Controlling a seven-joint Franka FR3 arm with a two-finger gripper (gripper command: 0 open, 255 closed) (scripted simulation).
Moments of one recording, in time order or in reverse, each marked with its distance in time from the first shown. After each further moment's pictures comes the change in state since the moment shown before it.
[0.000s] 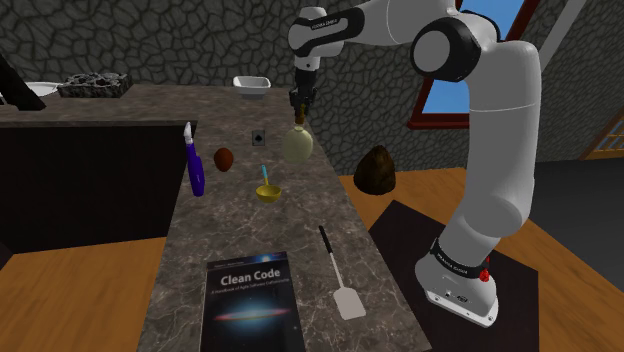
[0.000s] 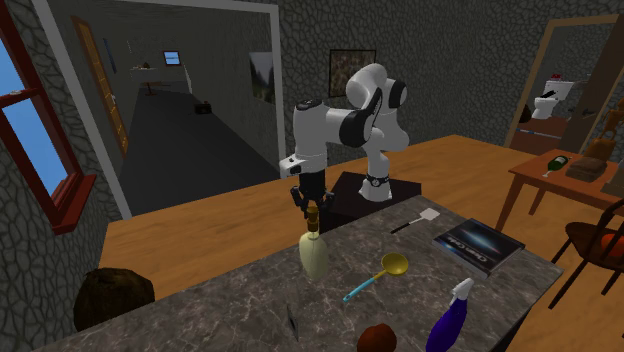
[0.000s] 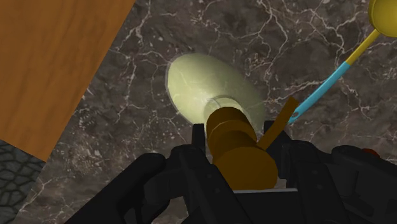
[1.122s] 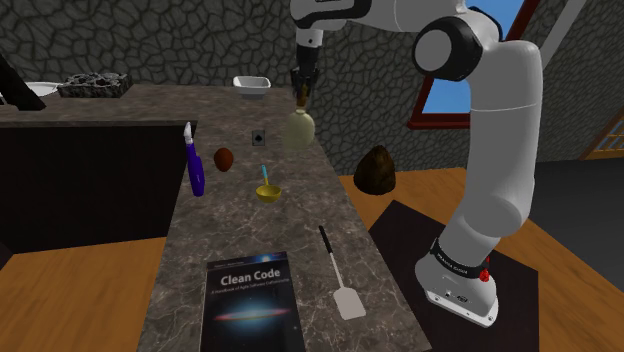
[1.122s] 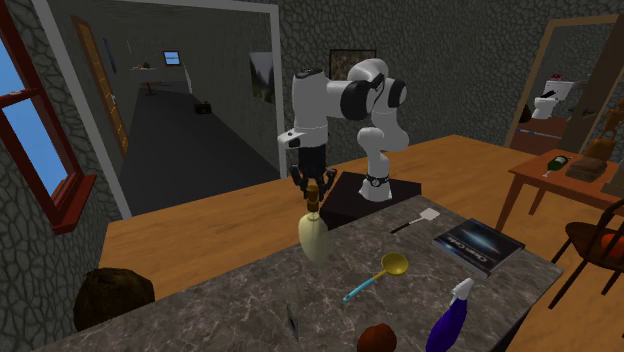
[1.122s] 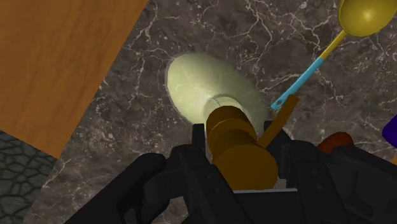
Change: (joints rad) arm -0.008 -0.009 -0.004 0.174 -0.006 -0.182 0.011
